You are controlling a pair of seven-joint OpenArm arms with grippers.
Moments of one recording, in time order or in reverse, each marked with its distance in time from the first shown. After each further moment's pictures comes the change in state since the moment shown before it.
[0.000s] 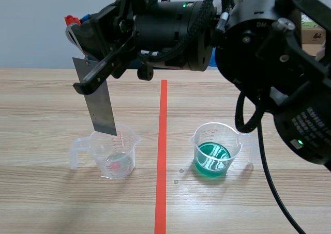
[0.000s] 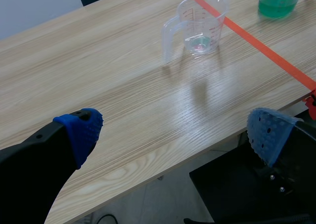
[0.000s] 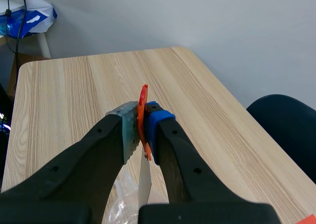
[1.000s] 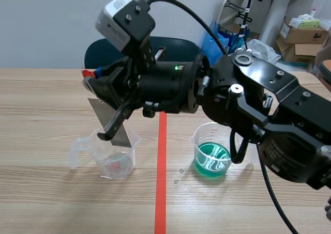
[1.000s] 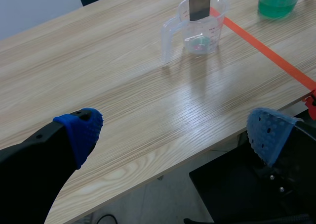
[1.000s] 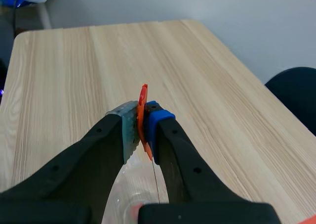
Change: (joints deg) left arm 0.0 0.0 0.0 0.0 0.0 0.0 0.0; right arm 0.0 0.0 -4.7 -16.0 -9.3 3.9 15.1
